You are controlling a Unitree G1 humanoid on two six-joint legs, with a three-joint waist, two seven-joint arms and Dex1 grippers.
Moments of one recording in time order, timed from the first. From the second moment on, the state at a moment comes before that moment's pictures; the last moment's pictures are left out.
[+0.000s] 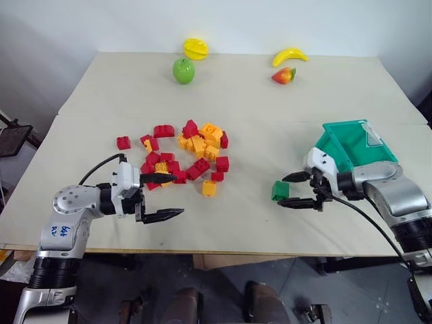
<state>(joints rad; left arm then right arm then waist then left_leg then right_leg) -0.30 0.65 0.11 -0.02 -0.43 0.17 -1.22 -0.61 -0.84 0.23 0.24 0.30 0.45 1.27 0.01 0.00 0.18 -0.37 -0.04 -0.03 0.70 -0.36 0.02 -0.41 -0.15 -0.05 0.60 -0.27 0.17</state>
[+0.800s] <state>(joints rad) -0.39 0.48 0.10 0.01 -0.46 0.15 -1.04 -0.31 -0.87 -0.45 0.17 0.40 0.39 0.84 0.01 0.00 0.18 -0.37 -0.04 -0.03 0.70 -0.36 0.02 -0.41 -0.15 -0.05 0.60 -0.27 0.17</state>
